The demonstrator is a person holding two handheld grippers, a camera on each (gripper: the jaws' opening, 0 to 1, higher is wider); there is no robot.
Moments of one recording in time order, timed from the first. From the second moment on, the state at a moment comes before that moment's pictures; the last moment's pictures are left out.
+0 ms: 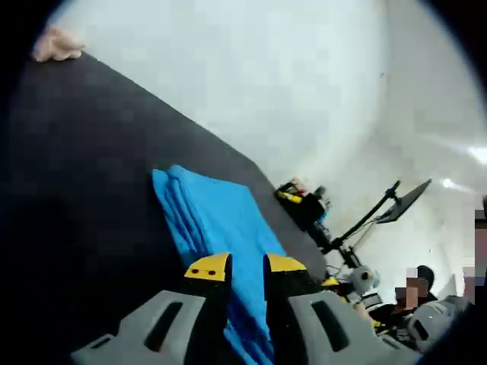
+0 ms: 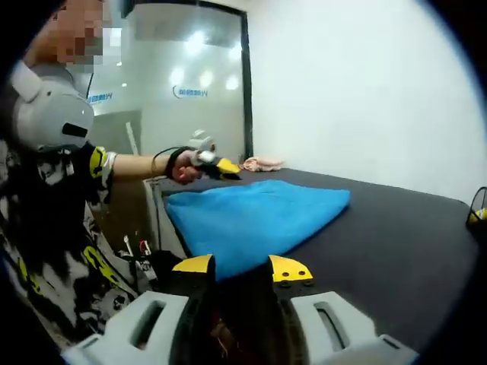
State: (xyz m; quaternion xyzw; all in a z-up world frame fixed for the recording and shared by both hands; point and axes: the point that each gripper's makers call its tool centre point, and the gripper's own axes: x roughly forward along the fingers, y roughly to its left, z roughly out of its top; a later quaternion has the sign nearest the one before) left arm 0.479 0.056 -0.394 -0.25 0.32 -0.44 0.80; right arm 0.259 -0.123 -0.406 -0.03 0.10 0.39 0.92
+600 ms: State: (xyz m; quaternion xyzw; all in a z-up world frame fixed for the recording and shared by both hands) left arm 0.527 0.017 -0.410 -0.17 0.31 -0.42 0.84; right arm 0.253 -0.103 -0.432 -0.13 0.10 0.39 0.91
